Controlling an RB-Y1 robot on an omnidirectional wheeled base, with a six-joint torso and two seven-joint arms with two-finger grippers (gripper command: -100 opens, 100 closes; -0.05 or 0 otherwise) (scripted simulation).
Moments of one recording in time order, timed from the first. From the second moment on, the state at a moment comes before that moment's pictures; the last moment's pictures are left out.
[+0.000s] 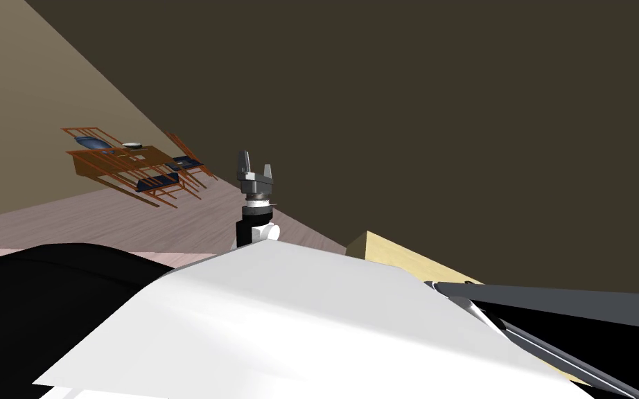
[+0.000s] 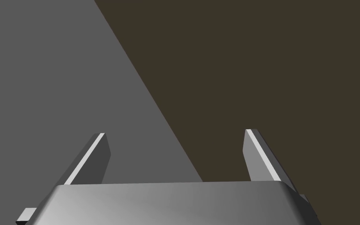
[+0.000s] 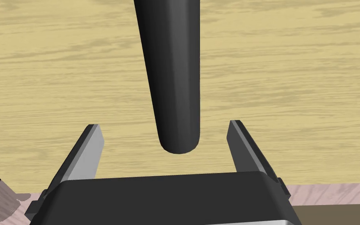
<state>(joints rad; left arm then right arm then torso) 0.47 -0.03 -0.05 -2.35 0.12 -0.48 -0.07 0.27 -0.55 -0.68 -0.96 -0.71 1.24 -0.92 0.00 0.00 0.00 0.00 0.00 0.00</state>
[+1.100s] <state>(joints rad) 0.47 -0.03 -0.05 -2.35 0.12 -0.48 -0.07 0.26 -0.51 -0.66 -0.92 -0.69 1.19 -0.90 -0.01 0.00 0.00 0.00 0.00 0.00</state>
